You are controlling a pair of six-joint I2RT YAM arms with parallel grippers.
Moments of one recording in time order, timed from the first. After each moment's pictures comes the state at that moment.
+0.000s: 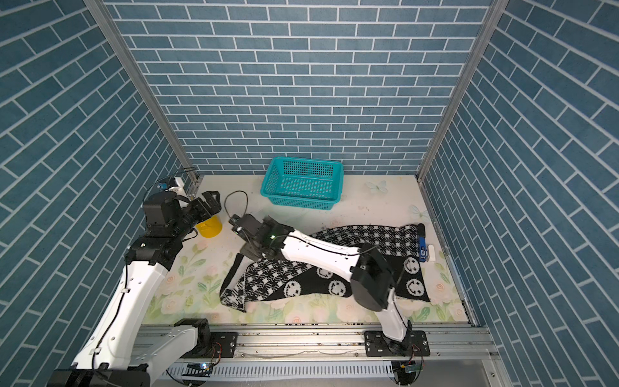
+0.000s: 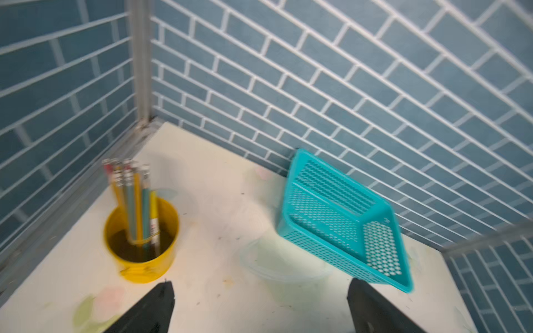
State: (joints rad) left arm 0.02 1.00 1.04 -0.45 0.00 -0.48; right arm 1.18 1.91 1.67 -0.65 0.33 -0.03
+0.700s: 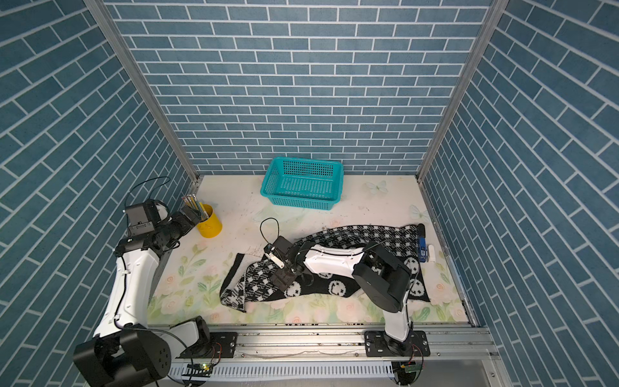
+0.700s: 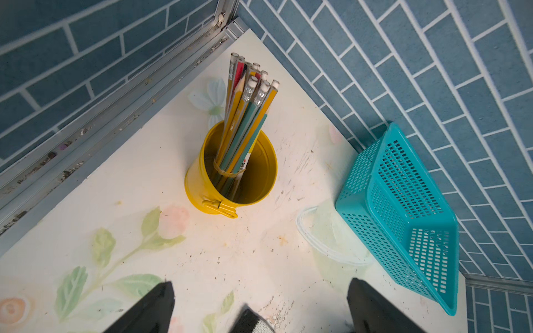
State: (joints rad) left arm 0.35 1.12 0.99 -0.59 0.27 -0.50; right arm 1.10 1.91 1.24 -0.46 -0.03 0.07
